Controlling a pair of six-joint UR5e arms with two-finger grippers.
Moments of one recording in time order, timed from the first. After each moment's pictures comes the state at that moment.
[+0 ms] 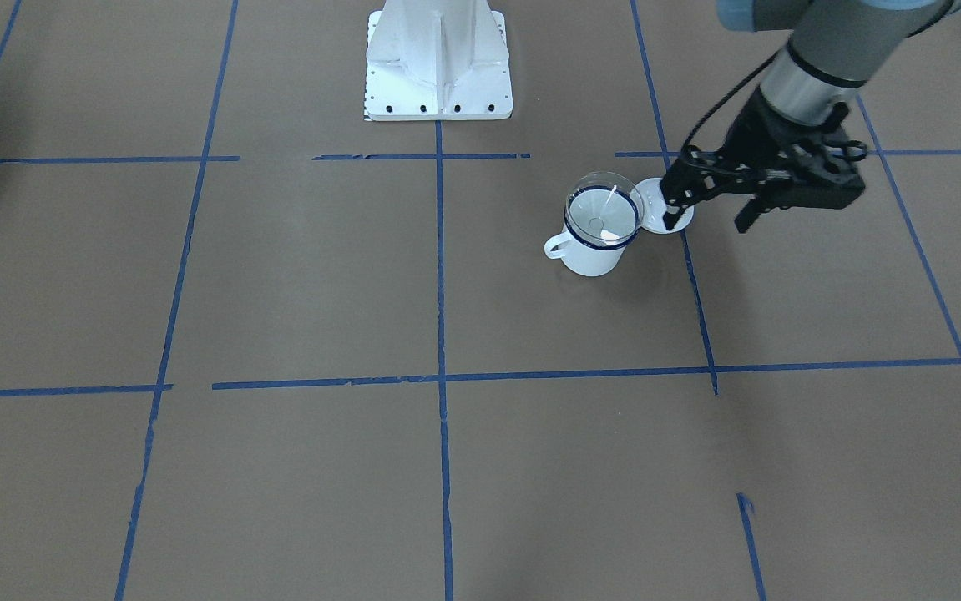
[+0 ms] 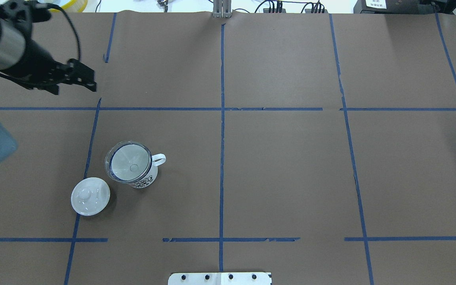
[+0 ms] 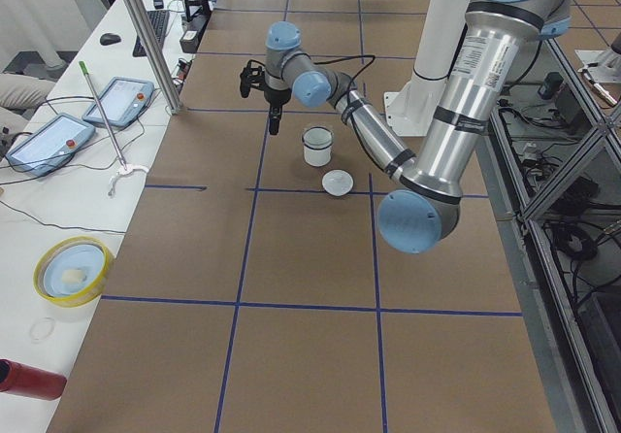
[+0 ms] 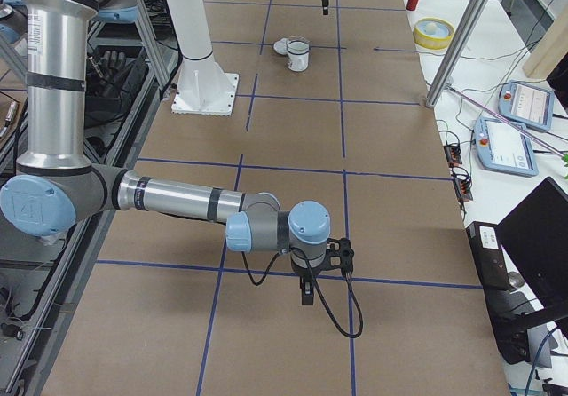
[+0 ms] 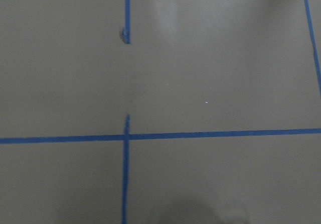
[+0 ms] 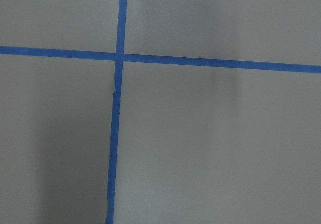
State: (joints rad) left arm -0.85 -2.02 -2.00 -1.50 -2.10 -1.08; right arm 1.56 -1.68 1.56 -1.39 2.29 0.01
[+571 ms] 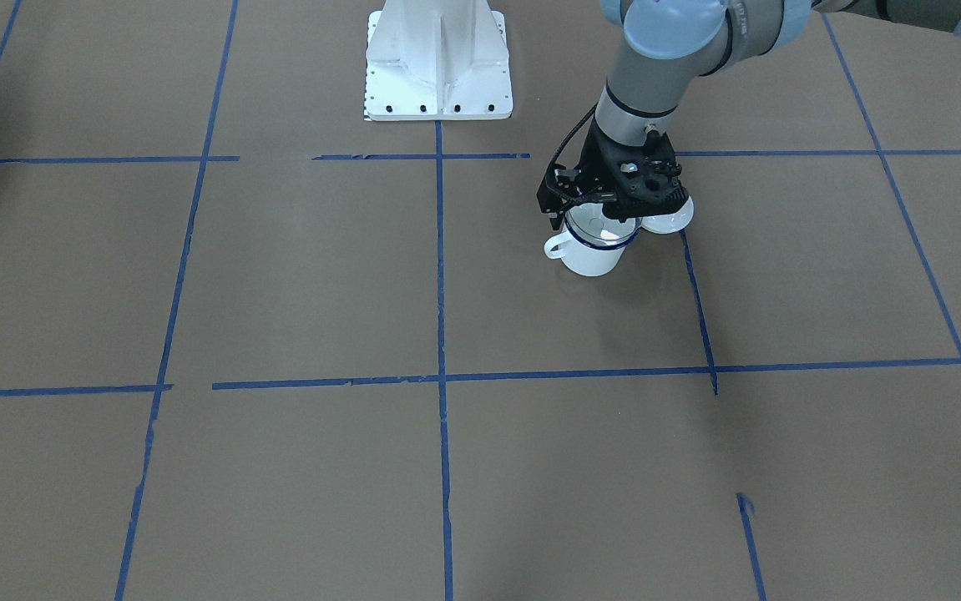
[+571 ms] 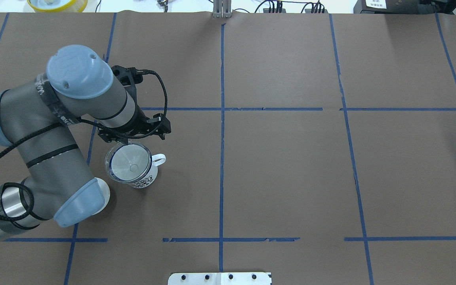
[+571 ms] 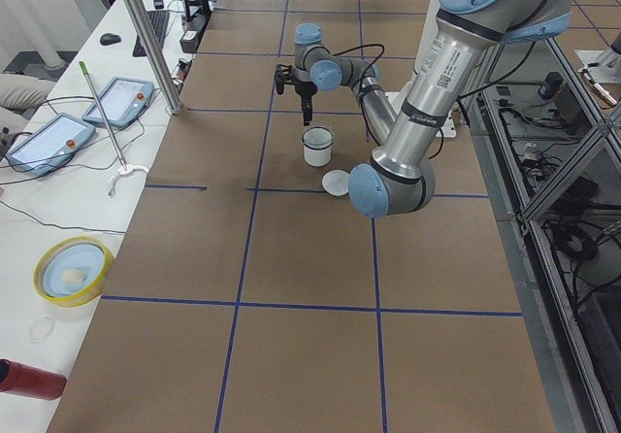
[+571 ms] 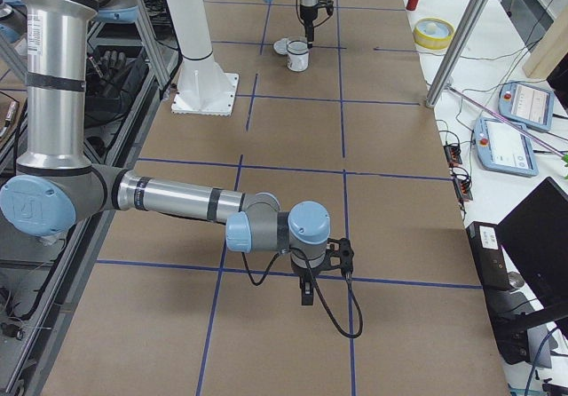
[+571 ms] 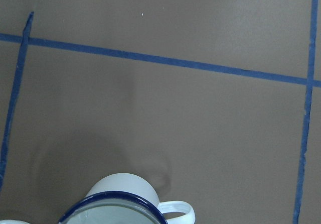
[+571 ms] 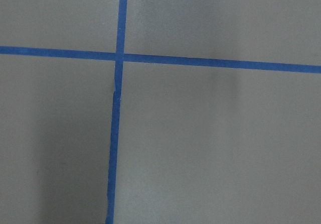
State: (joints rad) left arm -0.64 -2.11 -1.90 -1.46 -1.97 -1.26; right arm 1.56 -1.68 1.56 -1.39 2.29 0.01
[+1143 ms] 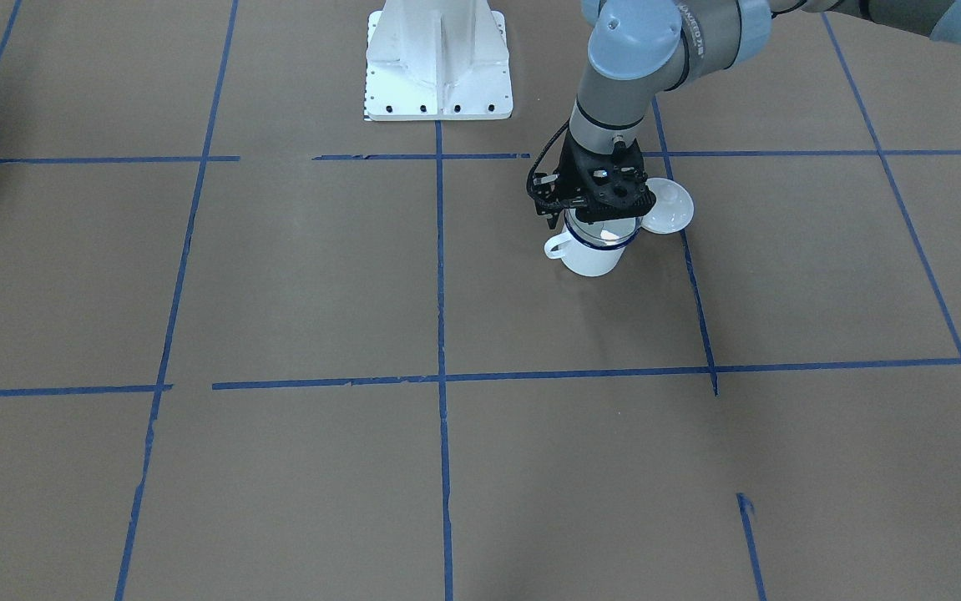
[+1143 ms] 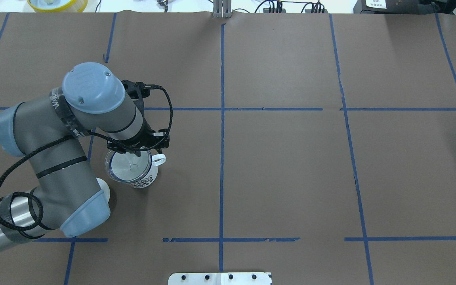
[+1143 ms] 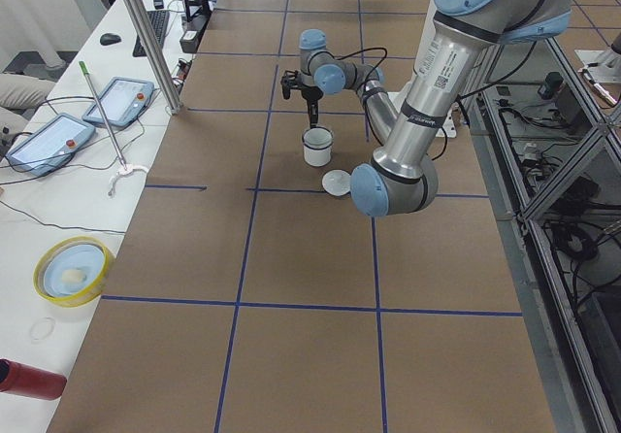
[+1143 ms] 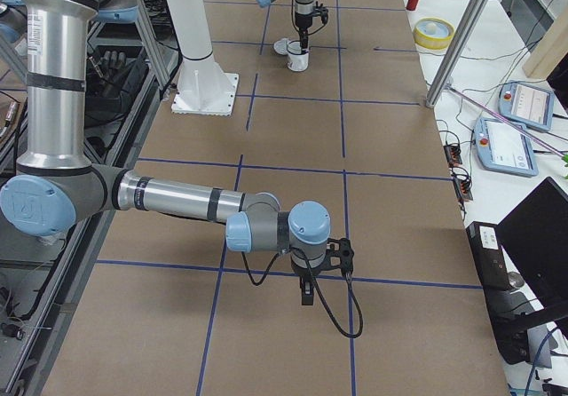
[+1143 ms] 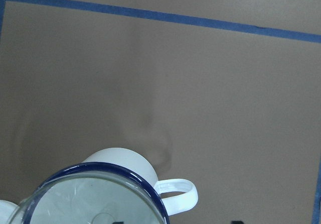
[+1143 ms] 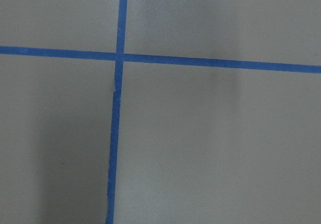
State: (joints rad) left arm -0.60 -2.10 -1.89 -1.46 -1.97 -1.26; right arm 1.56 -1.68 1.56 -1.39 2.29 0.01
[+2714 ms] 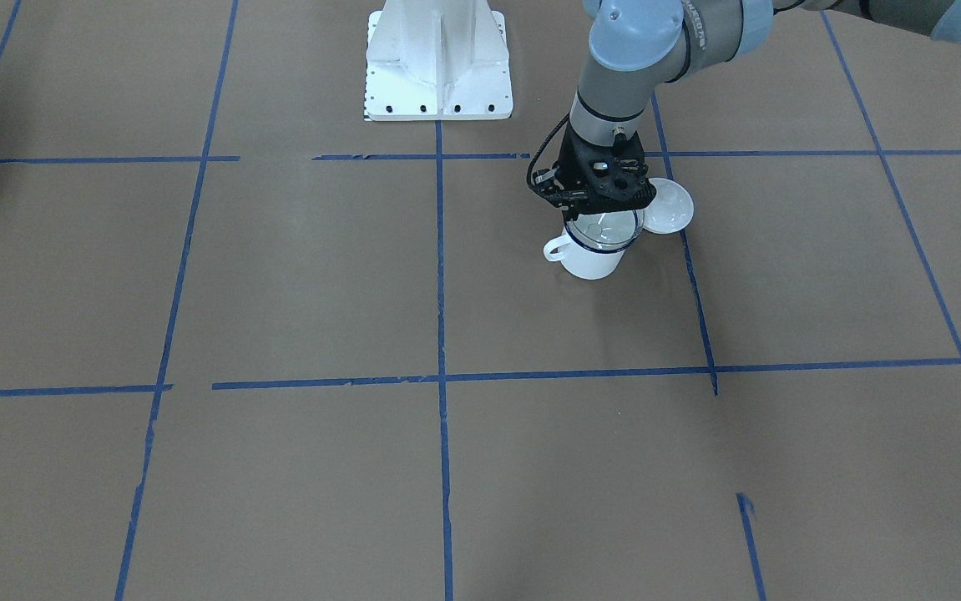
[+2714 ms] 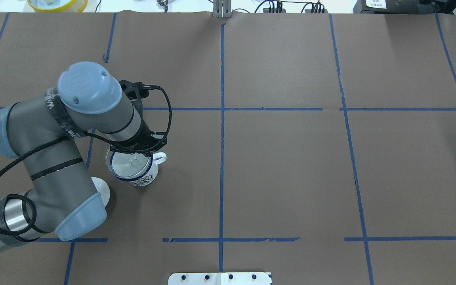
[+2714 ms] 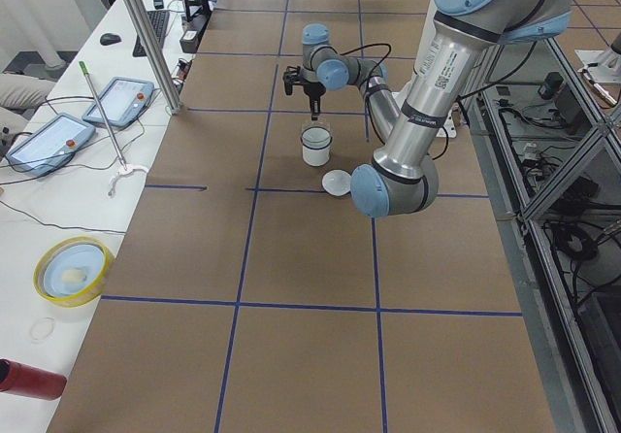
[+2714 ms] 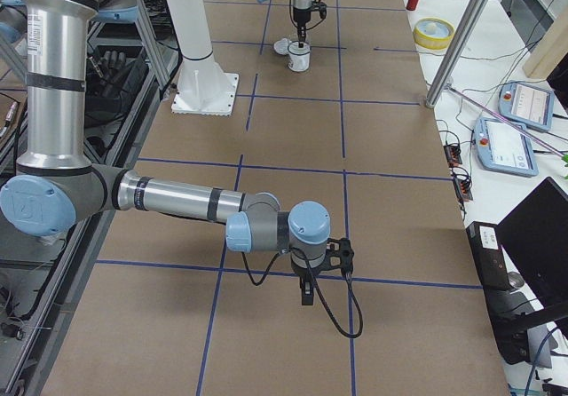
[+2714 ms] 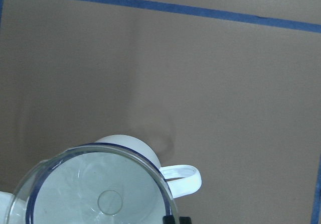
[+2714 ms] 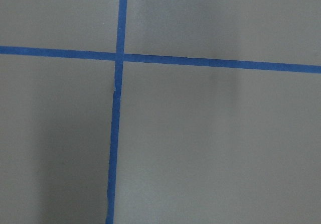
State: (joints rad) left arm -0.62 -2.10 -1.98 -1.37 -1.98 -1.26; right arm 1.56 -1.68 1.56 -1.39 2.29 0.01
